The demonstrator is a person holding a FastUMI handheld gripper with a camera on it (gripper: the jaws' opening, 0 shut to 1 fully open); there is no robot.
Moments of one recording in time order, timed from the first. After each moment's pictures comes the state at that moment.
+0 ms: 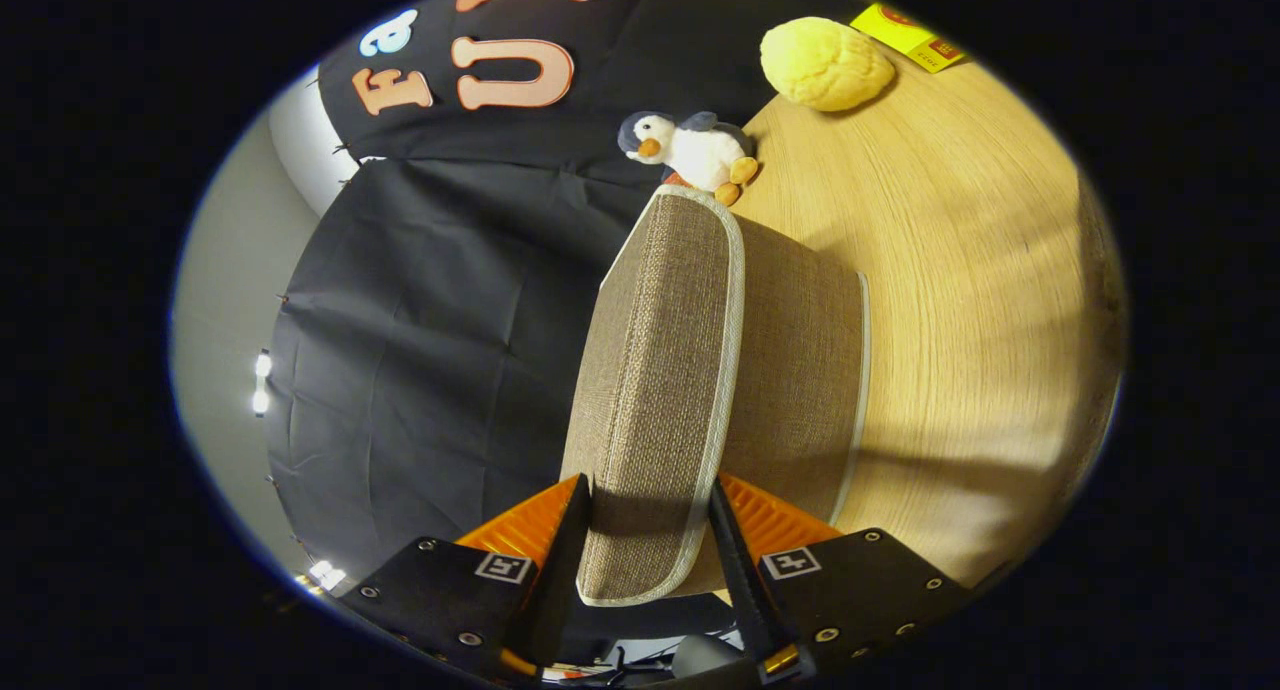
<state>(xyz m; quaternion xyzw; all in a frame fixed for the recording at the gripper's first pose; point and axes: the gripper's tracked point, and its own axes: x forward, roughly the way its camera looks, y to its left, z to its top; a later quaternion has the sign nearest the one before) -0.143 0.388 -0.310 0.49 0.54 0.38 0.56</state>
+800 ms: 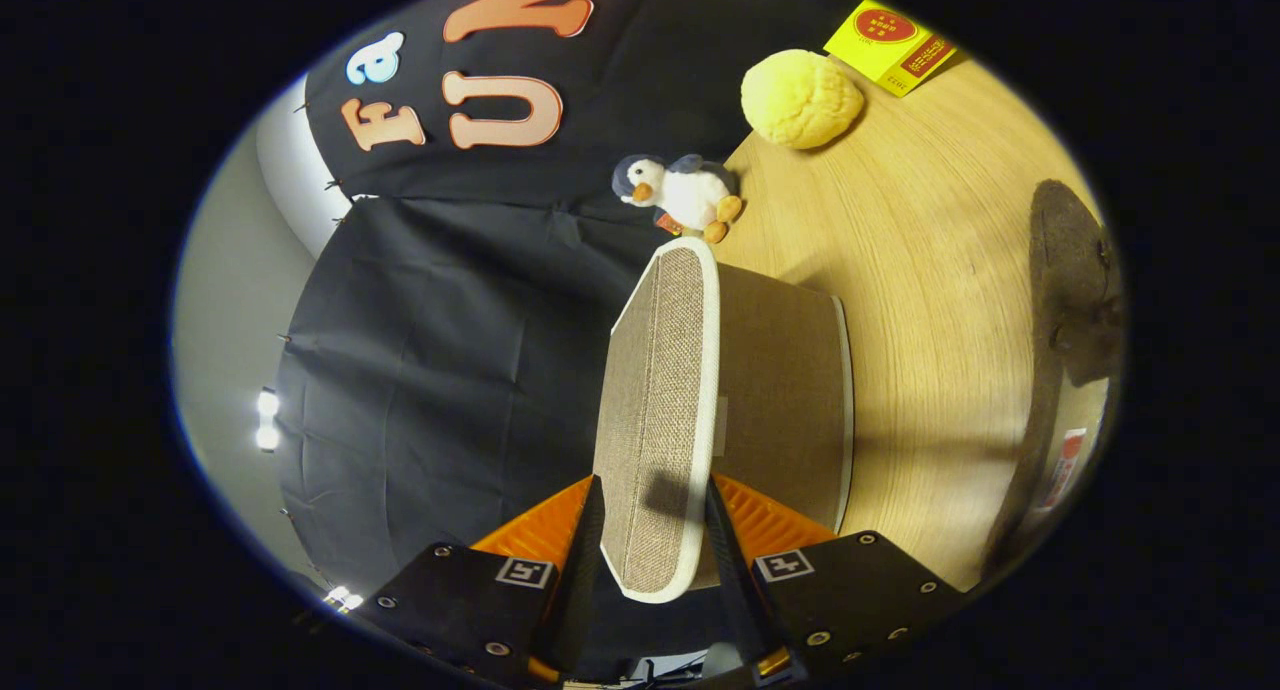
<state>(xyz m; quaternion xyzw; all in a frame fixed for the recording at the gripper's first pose) -0.130 0.355 -0.266 0.52 0.52 0.36 0.57</state>
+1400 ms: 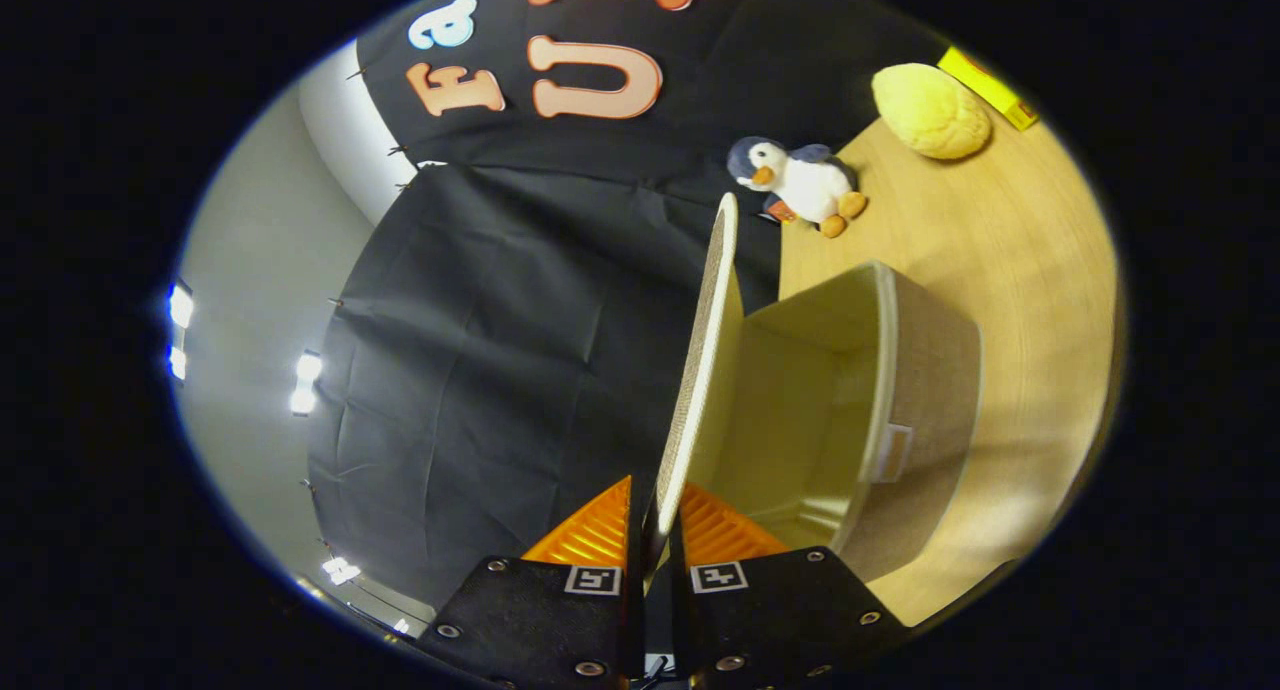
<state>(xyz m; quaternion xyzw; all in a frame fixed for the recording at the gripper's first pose) -0.098 0.415 -0.168 0.51 0.47 0.43 0.57</state>
